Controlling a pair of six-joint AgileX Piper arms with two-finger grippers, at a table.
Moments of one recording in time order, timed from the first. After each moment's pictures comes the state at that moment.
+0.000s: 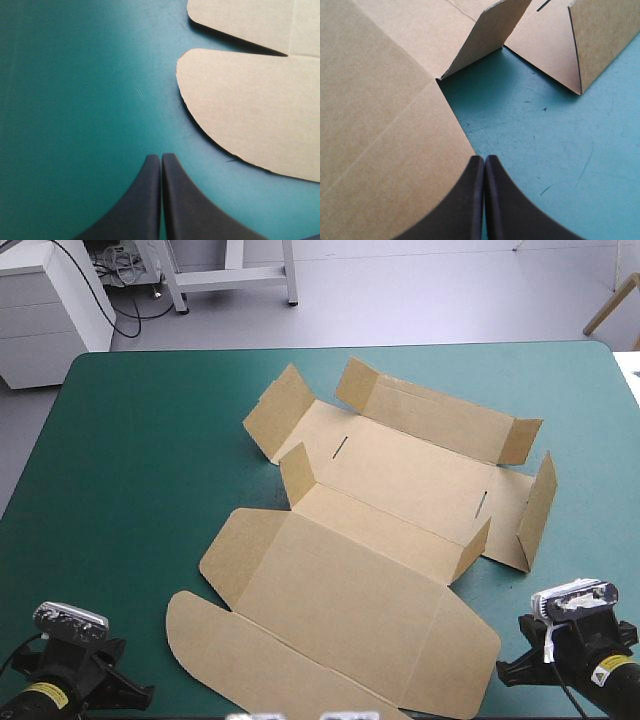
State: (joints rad) left arm -0.13 0.27 -0.48 -0.02 1.13 0.15; right arm 0.13 0.38 -0.55 0.18 1.02 -0.20
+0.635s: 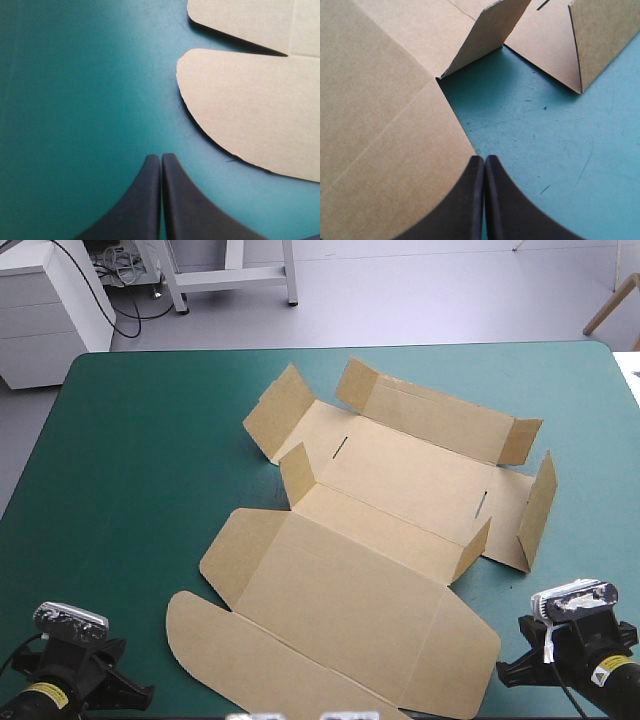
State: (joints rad) left arm -0.13 0.27 -0.48 -0.02 1.13 0.15; right arm 0.13 0.38 -0.55 0.18 1.03 -0.20
